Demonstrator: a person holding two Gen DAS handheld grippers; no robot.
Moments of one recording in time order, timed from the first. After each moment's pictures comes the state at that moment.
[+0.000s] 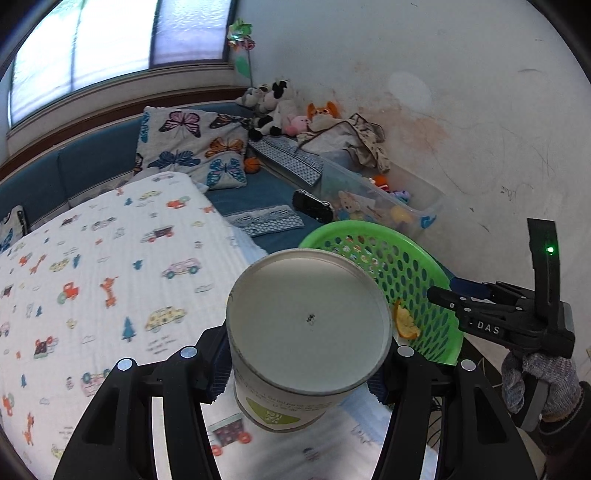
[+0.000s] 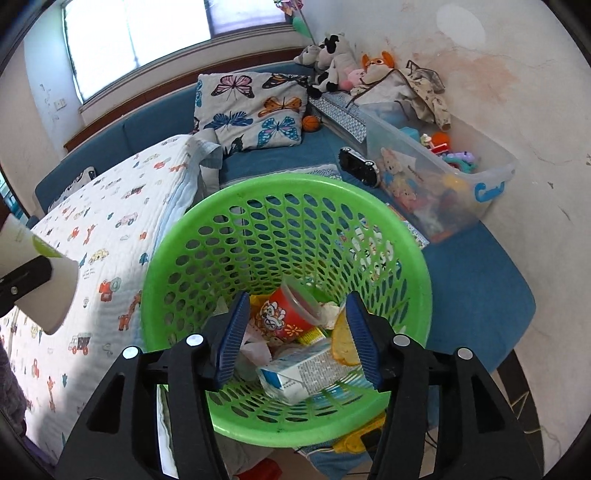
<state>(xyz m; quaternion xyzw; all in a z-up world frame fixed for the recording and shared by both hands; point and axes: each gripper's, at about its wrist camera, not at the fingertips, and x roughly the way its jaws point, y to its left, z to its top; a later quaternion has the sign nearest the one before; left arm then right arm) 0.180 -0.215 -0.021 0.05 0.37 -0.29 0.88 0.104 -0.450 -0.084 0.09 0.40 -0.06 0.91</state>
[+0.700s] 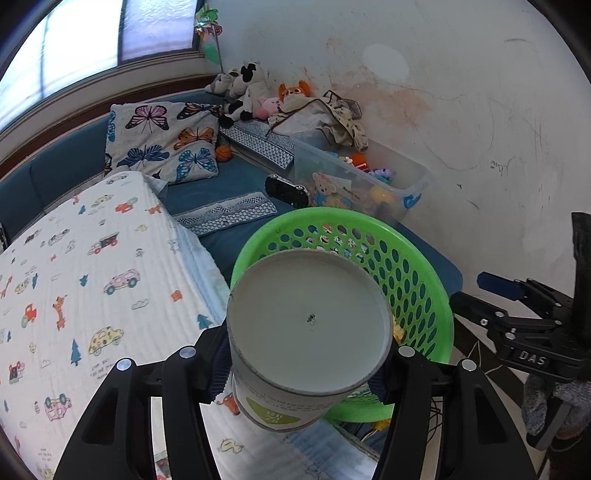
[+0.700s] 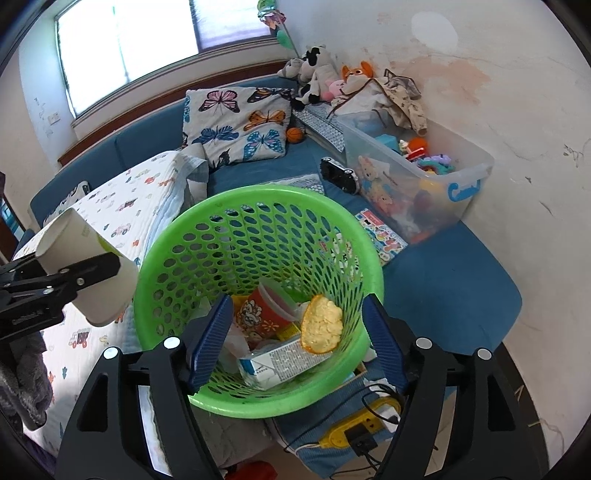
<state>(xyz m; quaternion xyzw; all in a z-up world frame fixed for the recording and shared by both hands) 0.193 -0.284 -0.040 0.08 0.39 -0.32 0.86 0.071 -0.473 -0.071 0.09 0.38 -0.08 0.92</state>
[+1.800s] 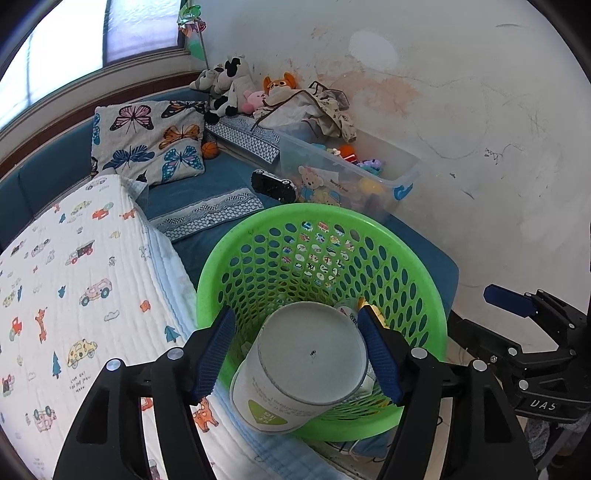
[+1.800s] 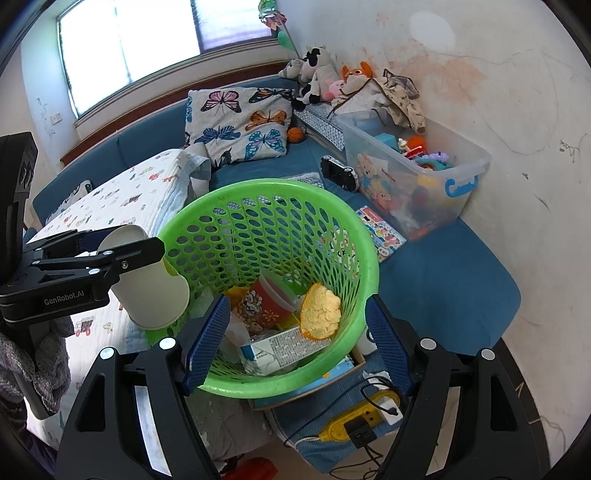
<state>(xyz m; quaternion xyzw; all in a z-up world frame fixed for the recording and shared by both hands) 0.192 -0.317 -0.043 0.10 0.39 -0.34 0.85 0.055 -0.469 -0.072 0.10 0.38 -0.08 0.92</state>
